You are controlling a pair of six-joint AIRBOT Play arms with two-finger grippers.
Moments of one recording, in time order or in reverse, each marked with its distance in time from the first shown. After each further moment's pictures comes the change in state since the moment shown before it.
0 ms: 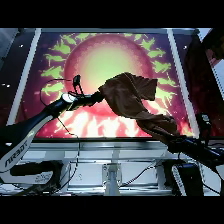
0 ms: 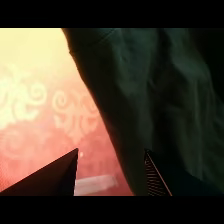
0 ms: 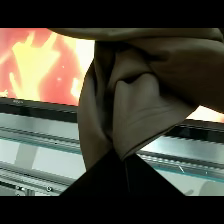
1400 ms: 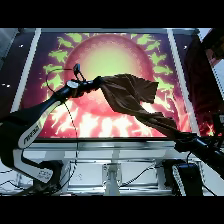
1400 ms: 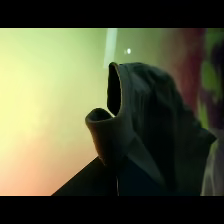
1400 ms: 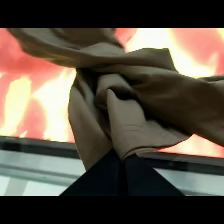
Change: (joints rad) left arm 0.062 -0.163 0.314 -0.159 0.041 0.106; right arm 0.000 0.030 0.093 -0.105 -0.060 0.017
